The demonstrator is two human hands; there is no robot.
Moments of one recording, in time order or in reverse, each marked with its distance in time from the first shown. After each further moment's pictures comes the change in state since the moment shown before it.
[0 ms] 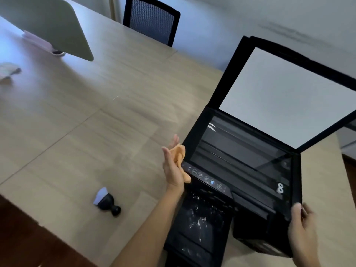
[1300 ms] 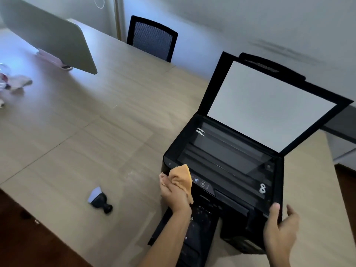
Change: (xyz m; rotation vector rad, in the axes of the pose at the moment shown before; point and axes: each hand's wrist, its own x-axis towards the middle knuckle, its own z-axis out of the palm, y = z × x) left_hand -0.071 -0.045 0.021 0.123 0.517 -0.107; right_hand -0.023 0.005 0.000 0.048 0.135 -0.224
